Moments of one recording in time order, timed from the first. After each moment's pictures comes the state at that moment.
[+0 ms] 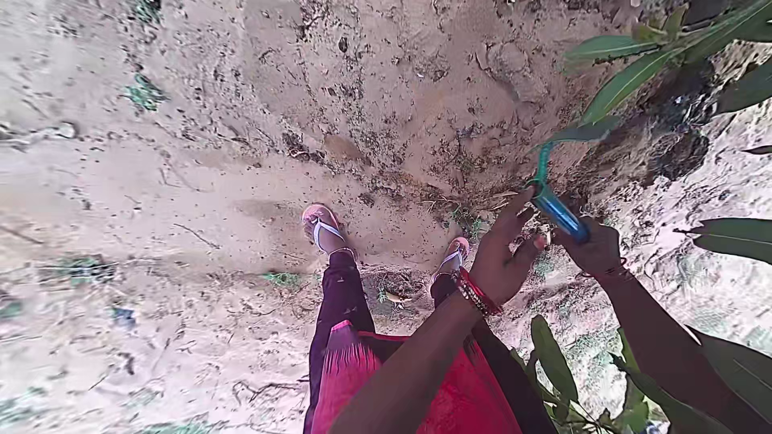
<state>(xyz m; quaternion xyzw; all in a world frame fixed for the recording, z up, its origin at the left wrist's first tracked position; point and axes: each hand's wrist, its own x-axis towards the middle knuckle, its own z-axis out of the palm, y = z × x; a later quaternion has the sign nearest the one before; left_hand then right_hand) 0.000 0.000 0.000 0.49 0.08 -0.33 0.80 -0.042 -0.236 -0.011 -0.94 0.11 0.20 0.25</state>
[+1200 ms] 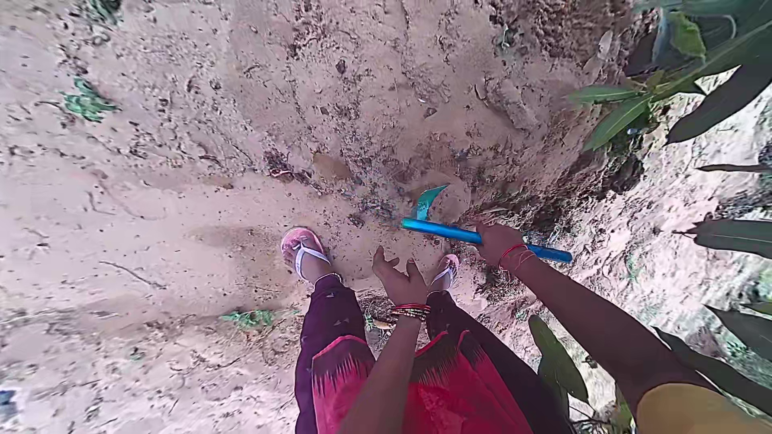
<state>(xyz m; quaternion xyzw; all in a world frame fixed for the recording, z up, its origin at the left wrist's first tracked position) -0.065 0.092 -0.119 0.73 0.39 -0.27 0.49 0.027 -0.084 -0.082 -0.75 0.09 0.65 -0.08</state>
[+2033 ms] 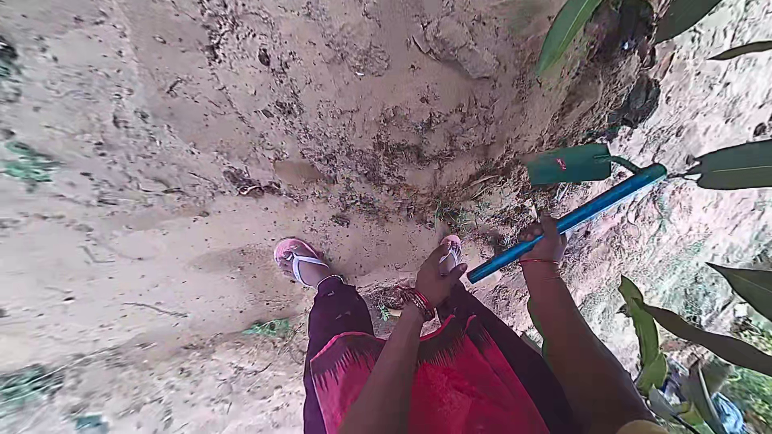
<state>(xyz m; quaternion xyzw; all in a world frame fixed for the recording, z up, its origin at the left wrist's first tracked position) -0.079 0.060 -0.119 0.60 0.04 -0.58 0.55 -0.079 -0.142 -0.066 -0.52 0.65 -0.24 0.51</state>
